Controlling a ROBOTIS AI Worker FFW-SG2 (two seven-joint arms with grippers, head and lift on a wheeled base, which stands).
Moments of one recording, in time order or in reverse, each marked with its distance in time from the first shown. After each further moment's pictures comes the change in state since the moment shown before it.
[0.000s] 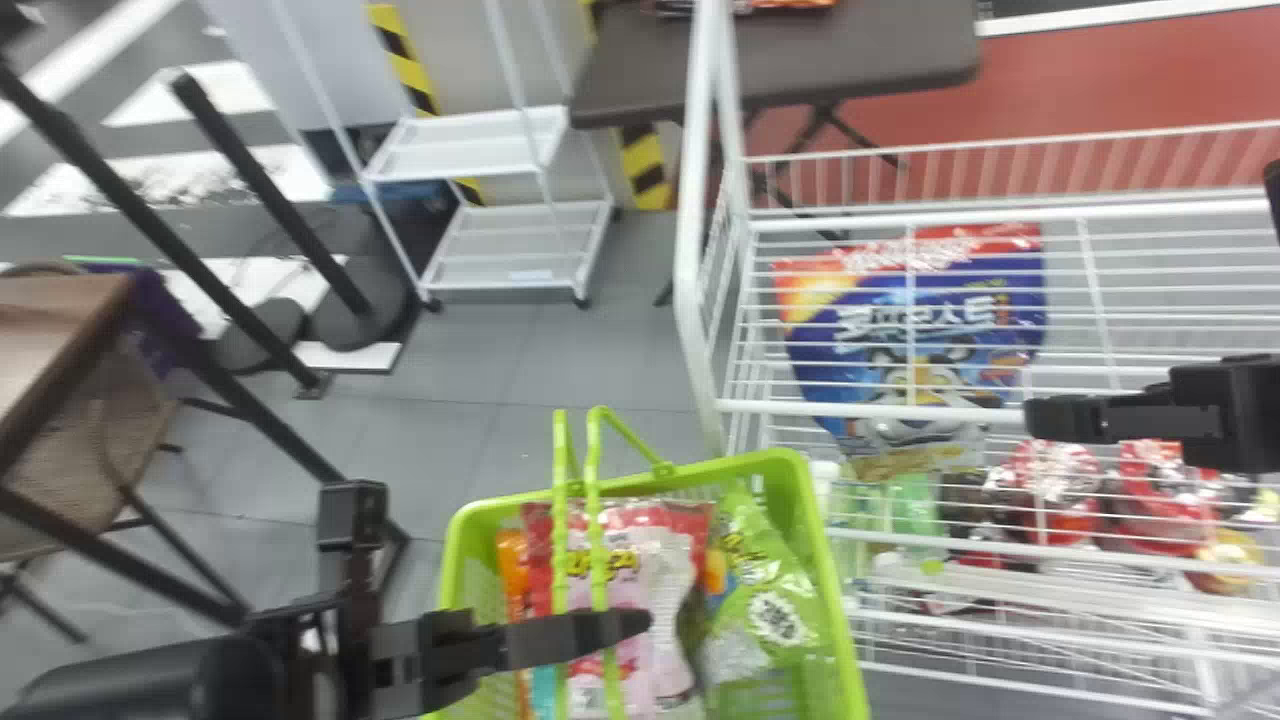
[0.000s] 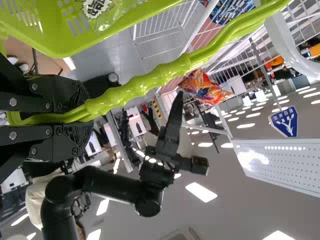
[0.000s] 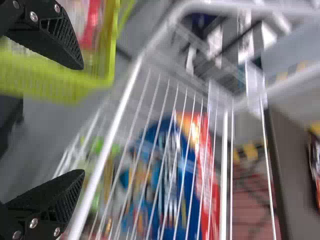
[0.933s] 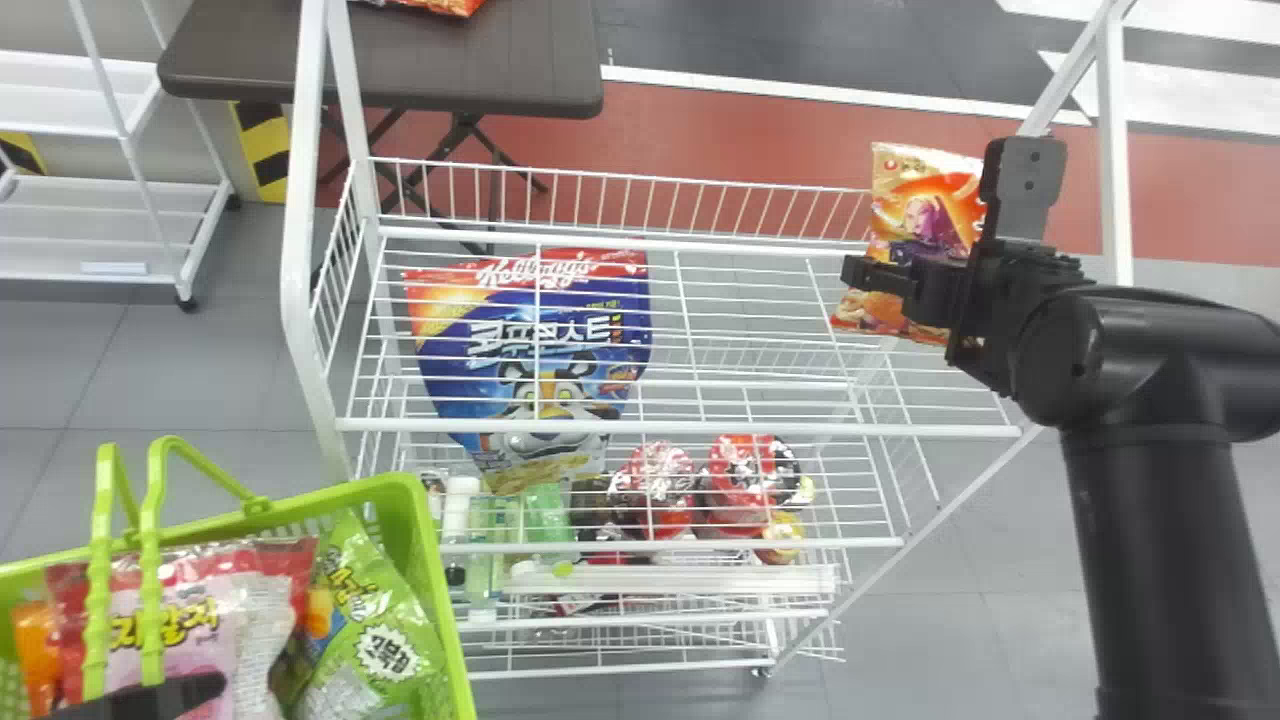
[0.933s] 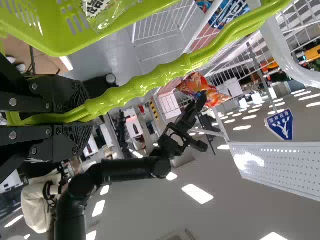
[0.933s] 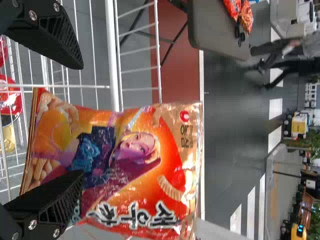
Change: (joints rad) left arm 0.007 0.000 0.016 0.018 0.006 -0.009 0.000; right arm -0.179 -0.034 -0.140 0.524 0.347 -0.617 -0.036
